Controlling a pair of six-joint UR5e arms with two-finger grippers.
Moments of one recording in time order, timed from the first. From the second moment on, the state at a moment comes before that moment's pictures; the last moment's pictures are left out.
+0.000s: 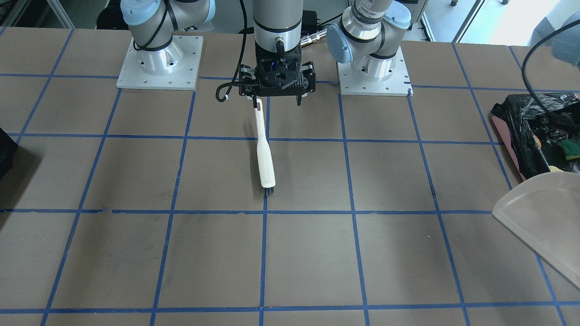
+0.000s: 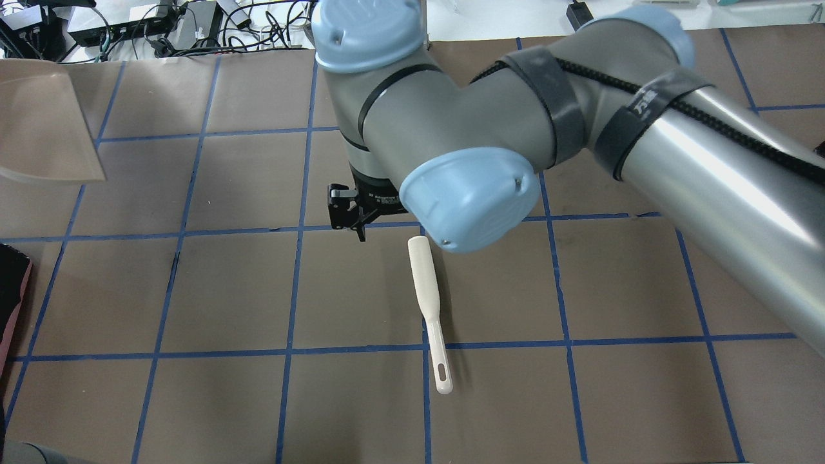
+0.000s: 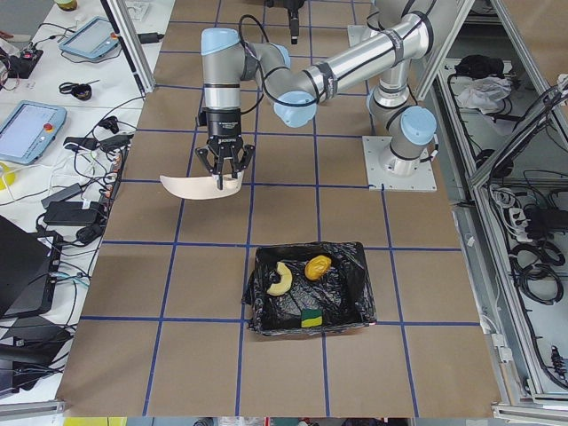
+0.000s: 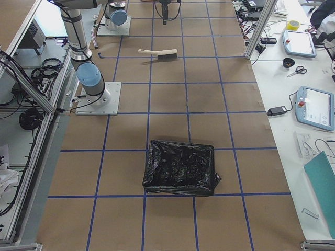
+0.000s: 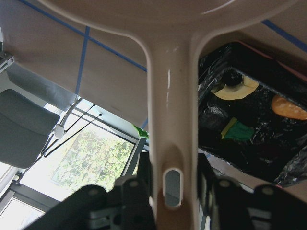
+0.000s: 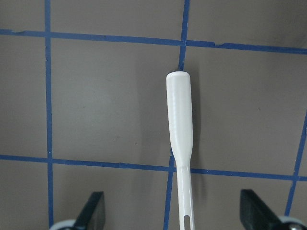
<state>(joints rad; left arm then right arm) -1.11 -1.82 -1.47 -1.09 2.14 1.58 2.07 -1.41 1.48 -1.63 -1.54 0.42</state>
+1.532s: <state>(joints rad) -1.70 -1.90 -1.46 -1.55 1.61 0.08 1.63 -1.61 1.58 -1.55 -1.58 -0.03</state>
